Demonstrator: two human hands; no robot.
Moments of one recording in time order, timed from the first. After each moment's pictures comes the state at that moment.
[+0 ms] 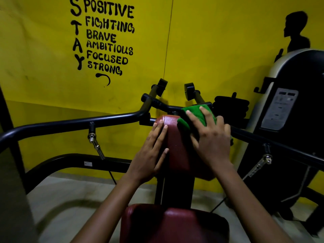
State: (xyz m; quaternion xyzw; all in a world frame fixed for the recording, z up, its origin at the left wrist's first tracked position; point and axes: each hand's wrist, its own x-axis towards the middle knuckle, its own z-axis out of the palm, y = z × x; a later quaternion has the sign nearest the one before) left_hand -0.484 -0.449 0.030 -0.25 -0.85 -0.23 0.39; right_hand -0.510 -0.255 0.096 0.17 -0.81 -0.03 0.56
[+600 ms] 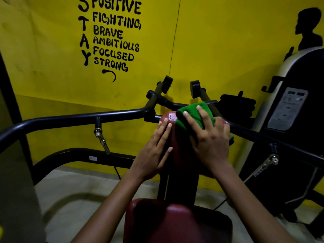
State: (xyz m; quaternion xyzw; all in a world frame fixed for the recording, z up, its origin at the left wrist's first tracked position) left_hand -0.481 -0.454 0.024 -0.25 -0.86 -0.23 0.38; right_hand -0.508 -0.267 0.081 0.20 -0.79 -0.06 0.57
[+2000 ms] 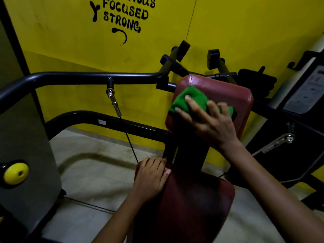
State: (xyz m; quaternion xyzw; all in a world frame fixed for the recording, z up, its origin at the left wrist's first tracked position) left_hand -0.412 -0.444 -0.147 -0.09 -0.94 -0.14 0.29; right_hand -0.499 -0.277 0.048 0.41 -0.66 -0.23 0.58
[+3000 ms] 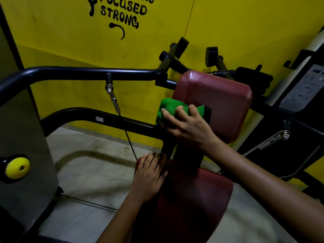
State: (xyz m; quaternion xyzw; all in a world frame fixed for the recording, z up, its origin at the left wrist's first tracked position) left_hand -0.405 -0.448 -0.170 -0.10 -0.94 -0.11 0.32; right_hand -0.485 -0.320 0.031 0.48 -0.65 -0.30 0.51
